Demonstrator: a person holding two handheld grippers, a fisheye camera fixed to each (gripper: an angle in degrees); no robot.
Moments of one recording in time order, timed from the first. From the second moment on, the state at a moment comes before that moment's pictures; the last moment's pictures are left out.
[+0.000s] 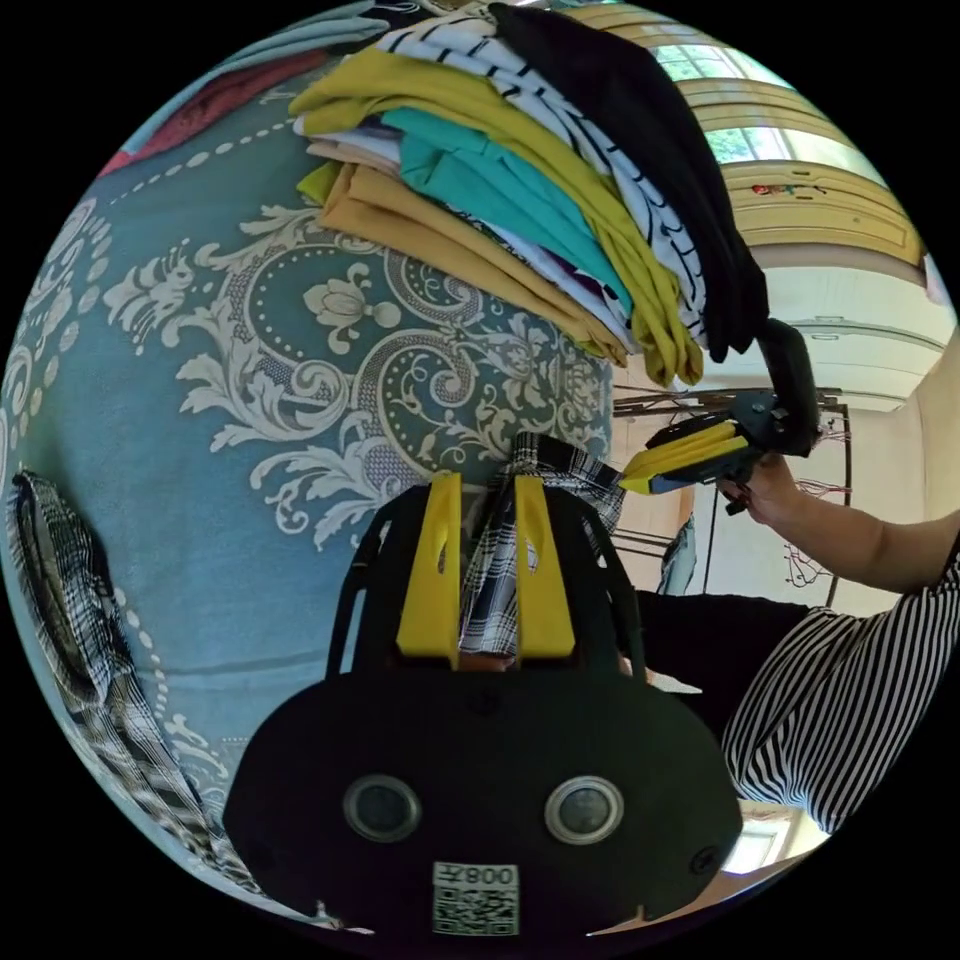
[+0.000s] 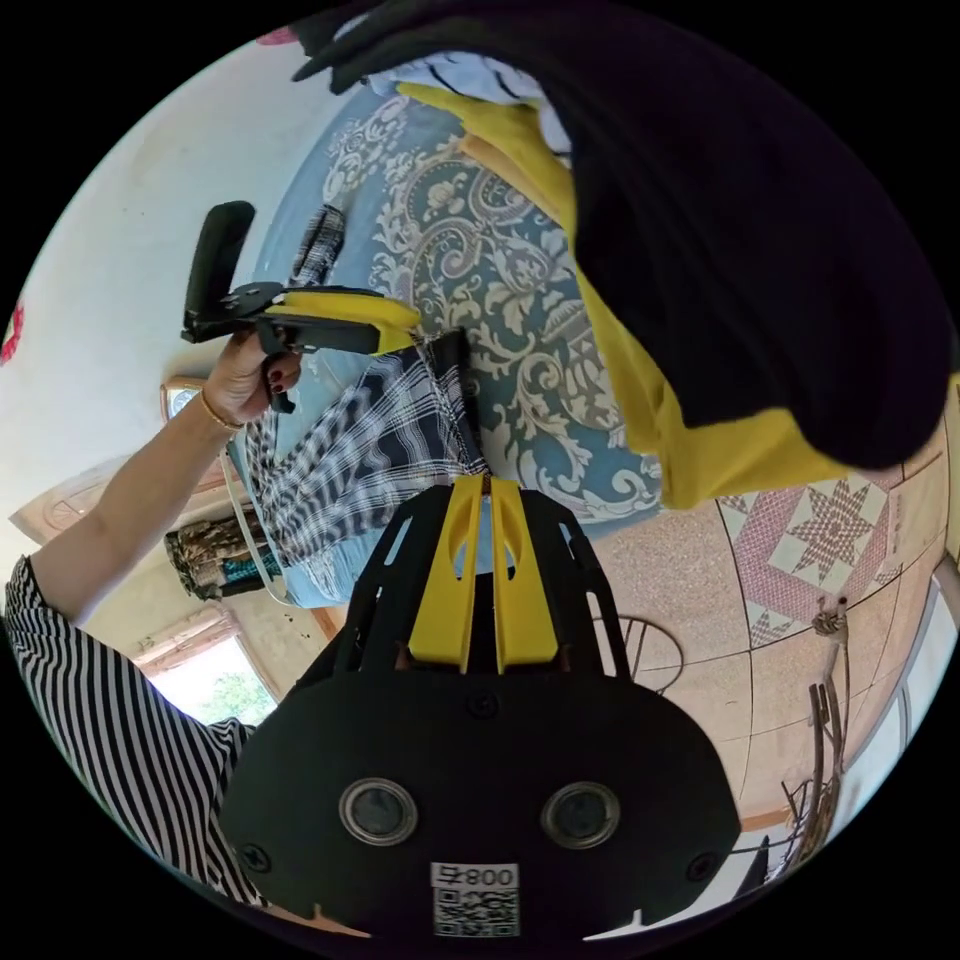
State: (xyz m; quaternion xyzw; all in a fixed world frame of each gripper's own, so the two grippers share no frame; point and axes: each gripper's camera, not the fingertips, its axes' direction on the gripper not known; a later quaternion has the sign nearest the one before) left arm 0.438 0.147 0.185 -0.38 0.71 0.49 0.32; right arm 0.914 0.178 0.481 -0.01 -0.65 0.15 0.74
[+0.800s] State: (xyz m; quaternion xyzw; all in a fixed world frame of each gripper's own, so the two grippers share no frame) left arm 0.332 0.152 0.162 -0.34 0.70 0.49 0.40; right arm 0.928 0.126 0.415 0.09 -0.50 -0.05 0.86
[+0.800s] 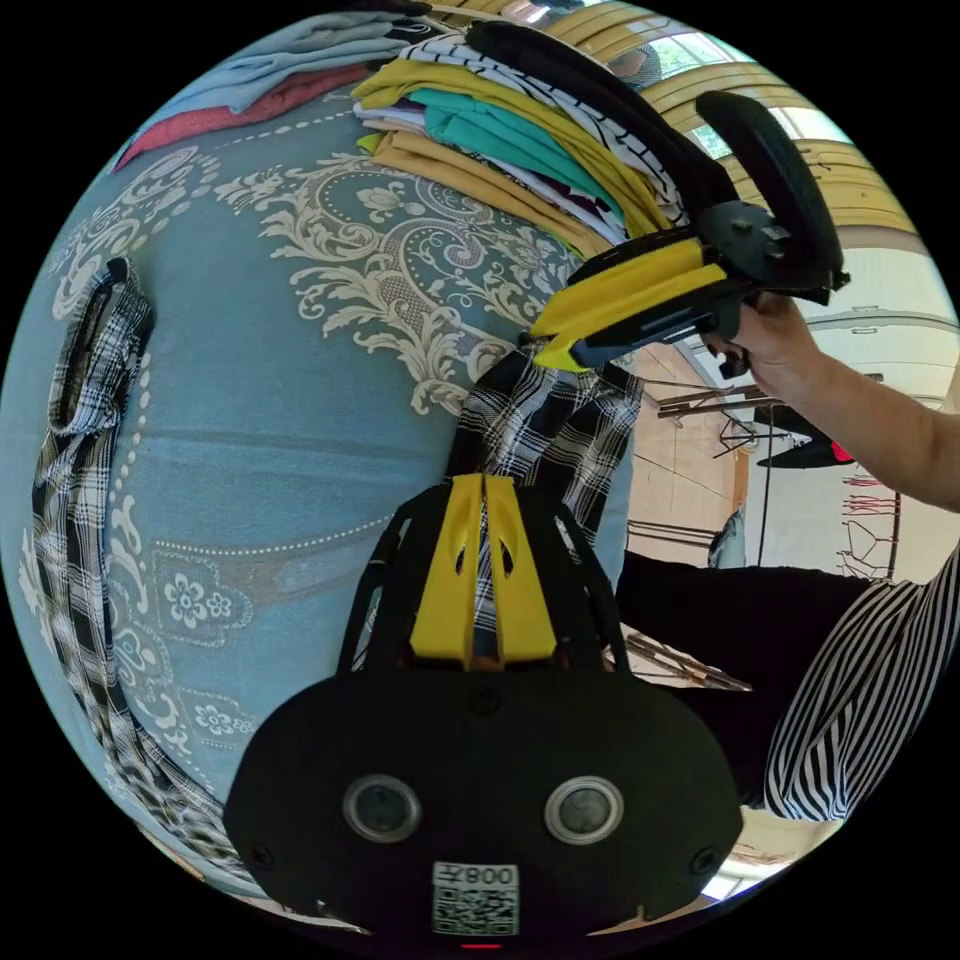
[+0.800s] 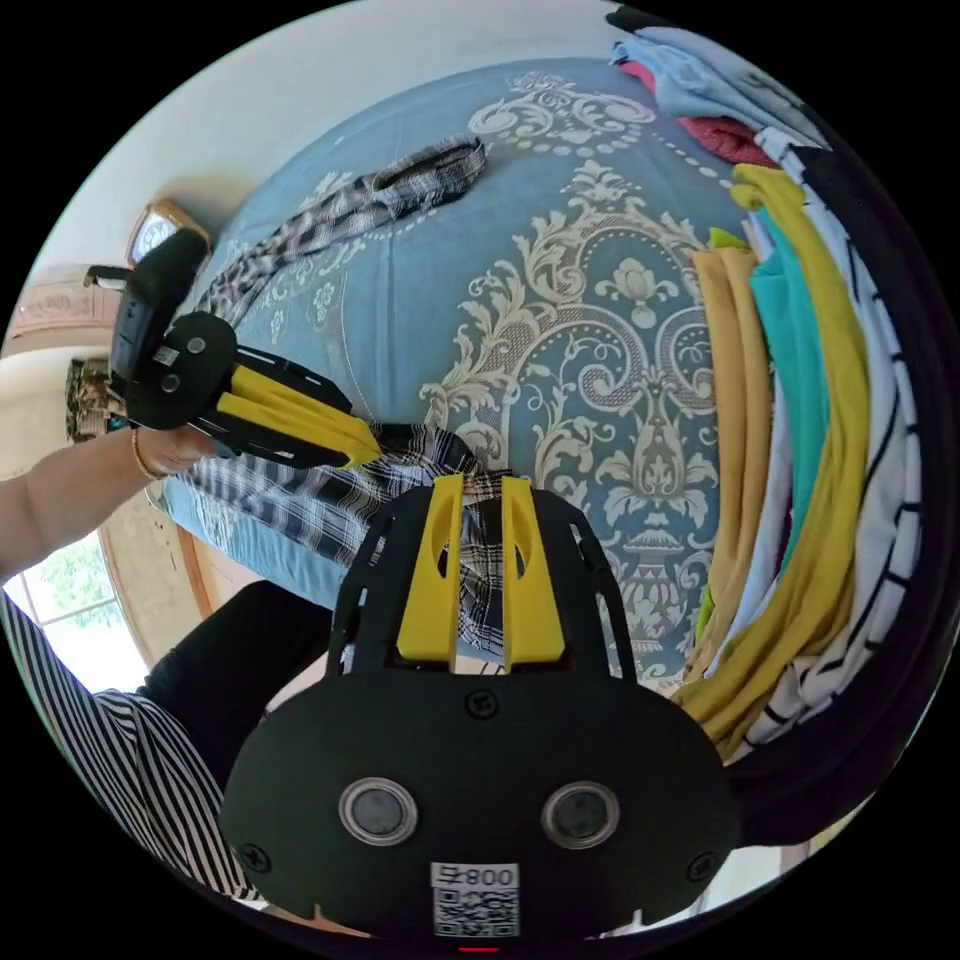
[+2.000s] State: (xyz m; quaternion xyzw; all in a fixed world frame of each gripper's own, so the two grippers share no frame) left arm -0.099 0.100 0.169 -0.56 0.64 0.18 0.50; right arm 0.824 0.038 0.521 -0.03 -0.54 0.06 0.84
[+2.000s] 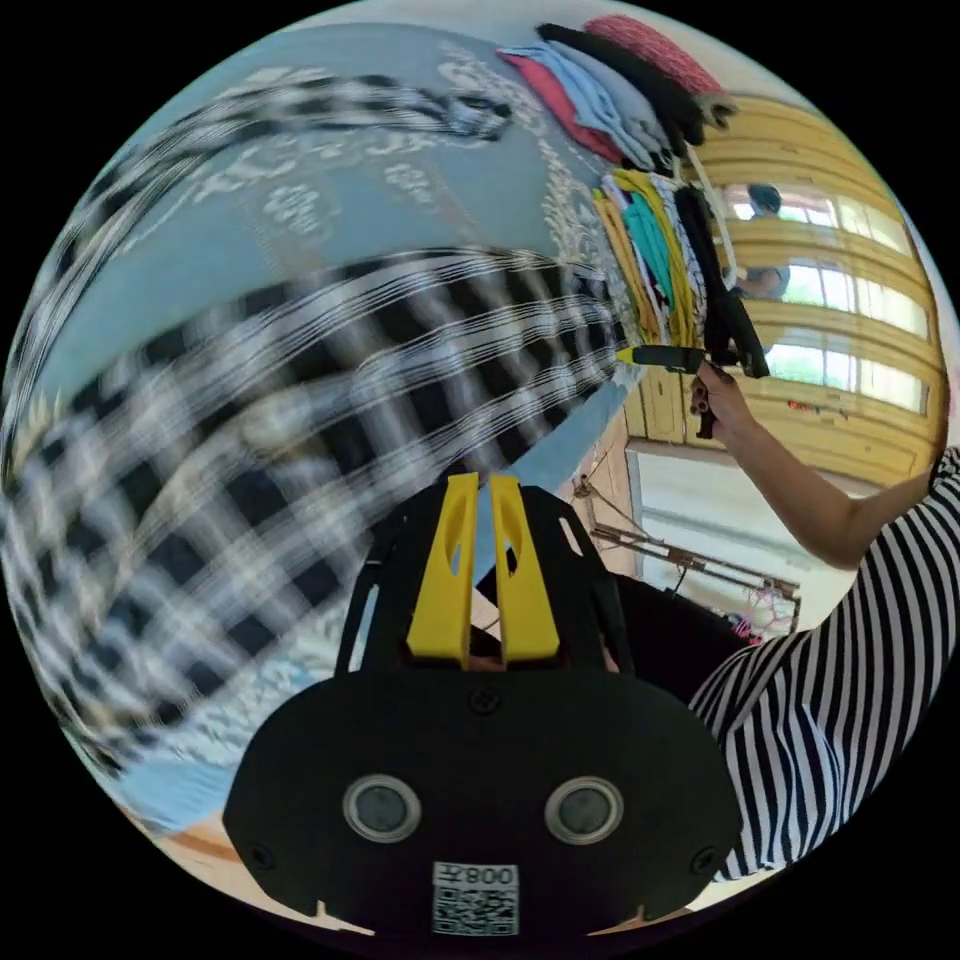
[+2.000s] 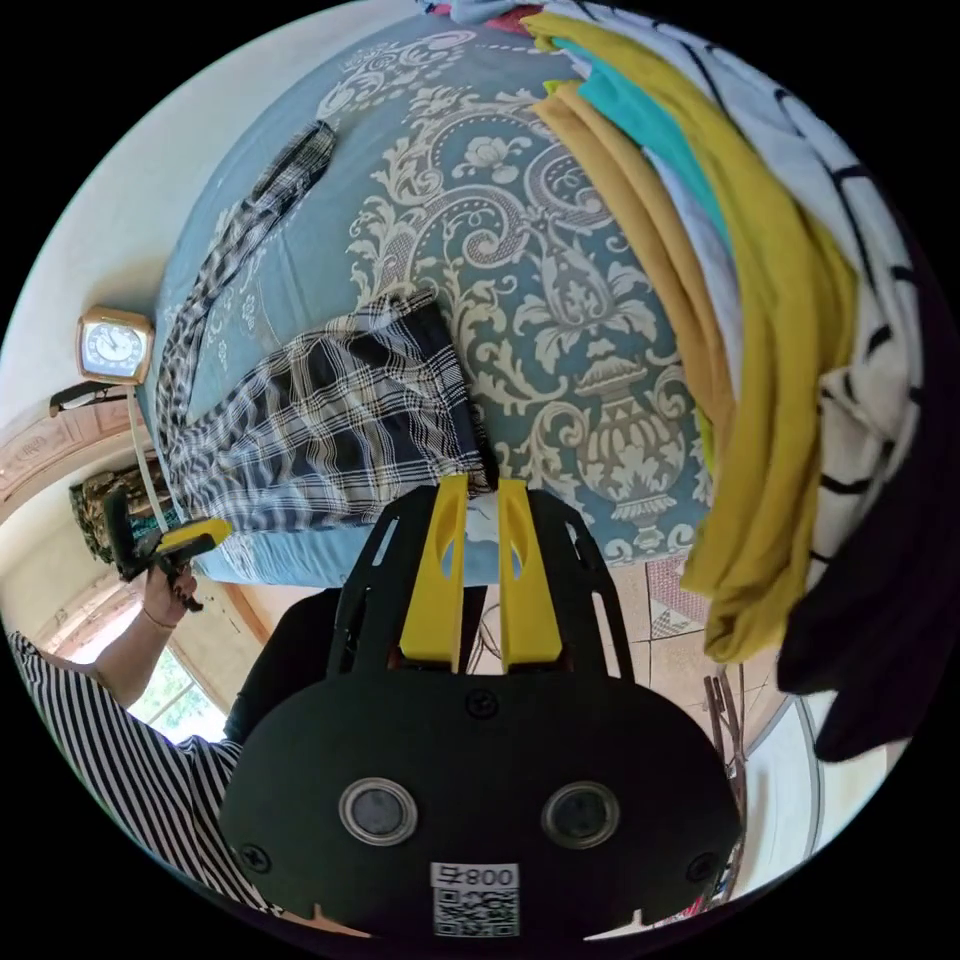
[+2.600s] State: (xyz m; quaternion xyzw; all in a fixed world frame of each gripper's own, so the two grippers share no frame) left arm -0.468 0.150 0.211 -0.62 0.31 -0.35 0.63; right arm 0.533 -0.051 0.371 0.14 -0.46 -0.43 0.76
